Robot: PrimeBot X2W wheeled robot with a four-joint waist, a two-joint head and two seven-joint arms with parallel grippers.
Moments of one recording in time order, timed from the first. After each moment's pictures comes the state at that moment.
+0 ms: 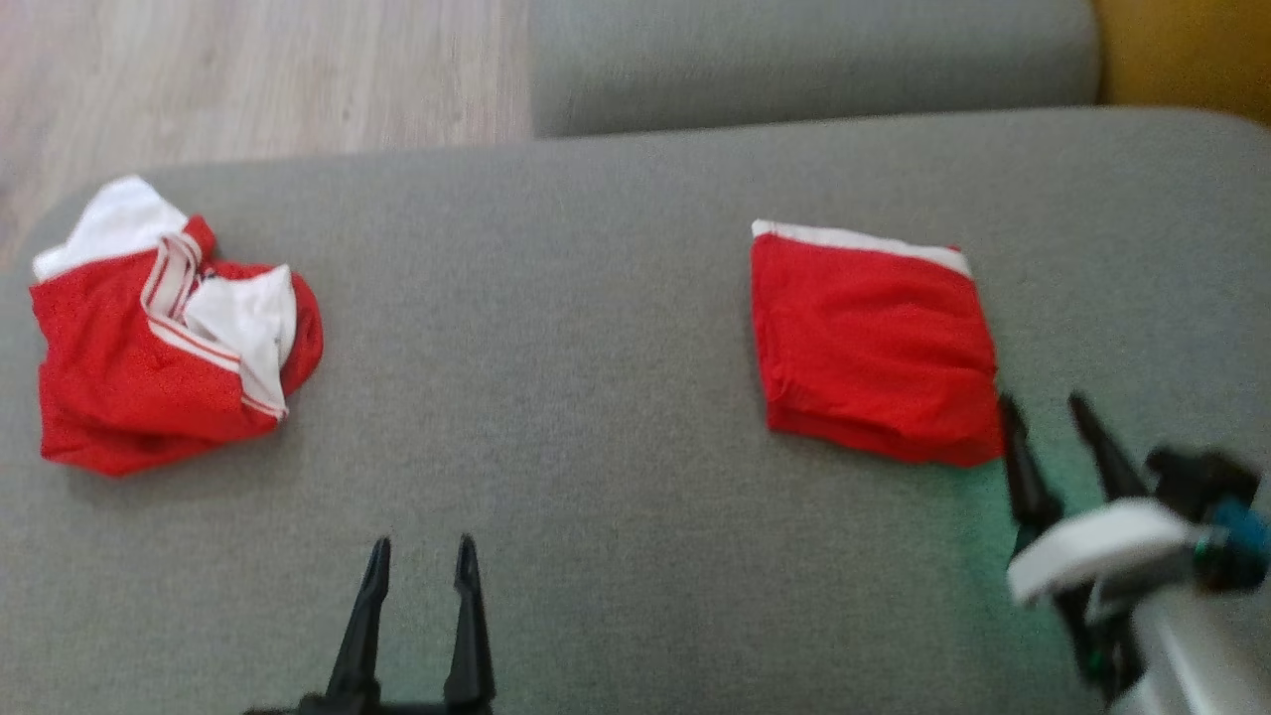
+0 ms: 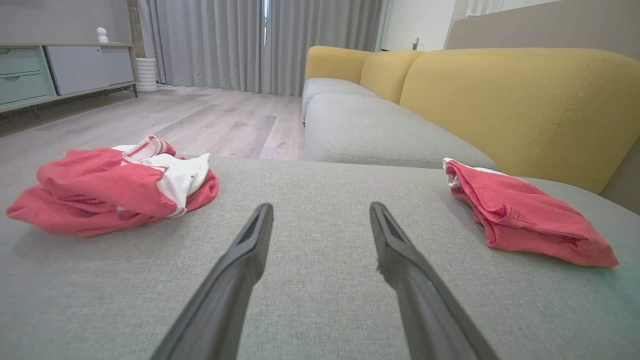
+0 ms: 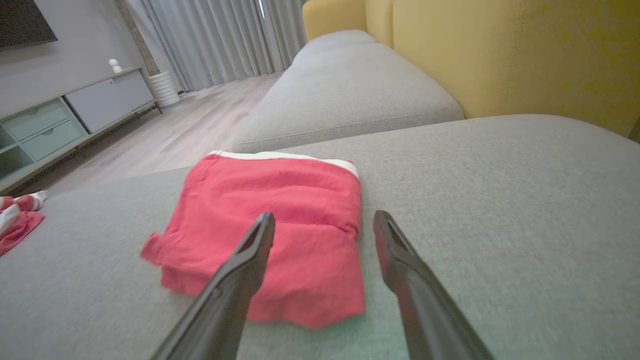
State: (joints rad) left arm 0.22 0.06 -0.30 0.00 -0.19 0.14 -0.26; right arm -0.12 -0.18 0.08 0.41 0.34 0.12 -0.15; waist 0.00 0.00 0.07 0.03
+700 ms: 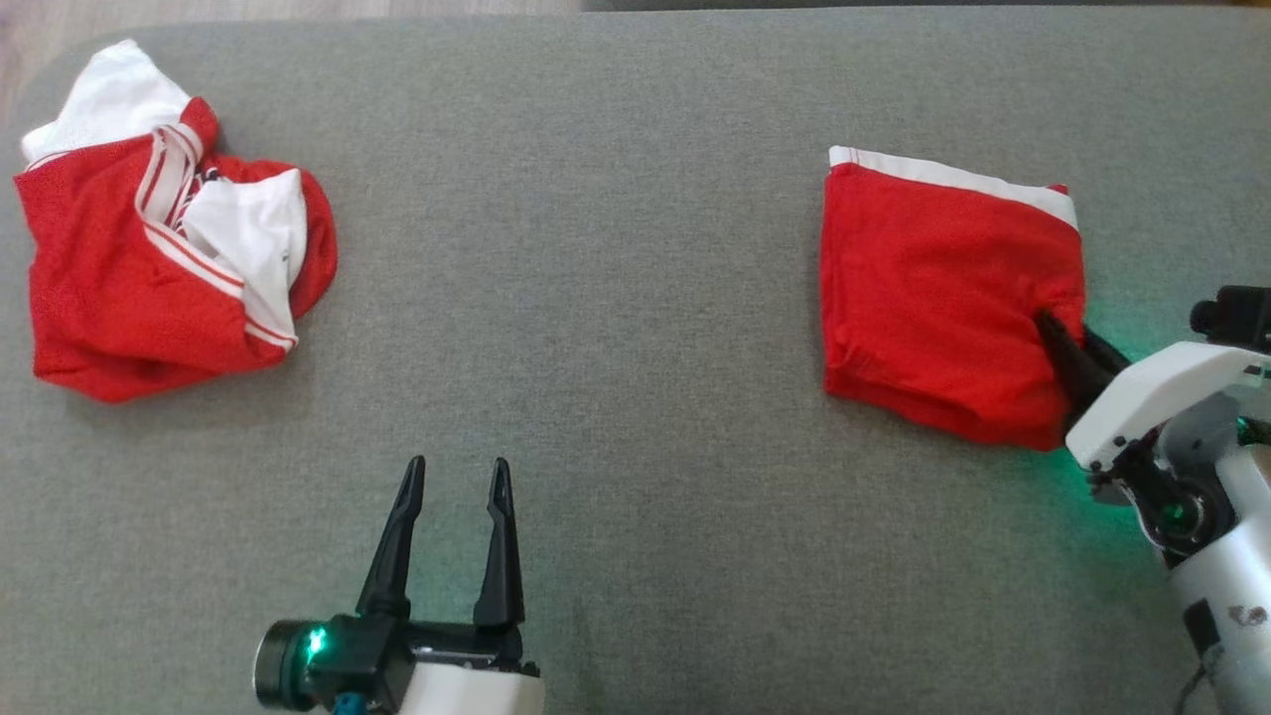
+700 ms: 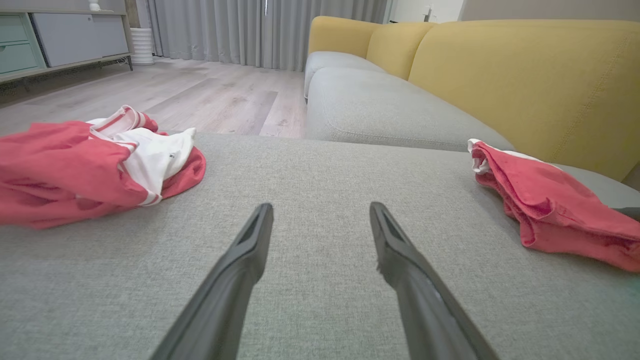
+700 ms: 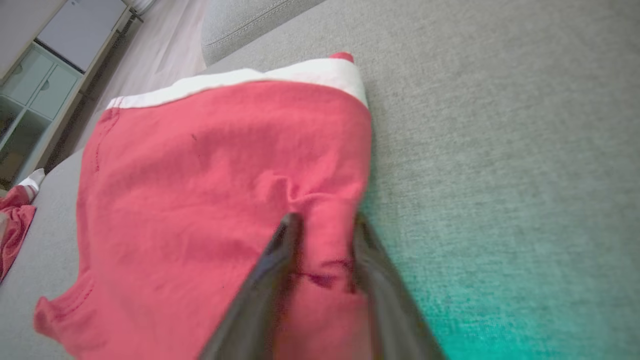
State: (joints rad) left arm 0.06 0.05 -0.36 0.05 -0.21 0.14 -0.26; right arm -0.42 -0.37 0.26 0.60 0.84 0.12 0.23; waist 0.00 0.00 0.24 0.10
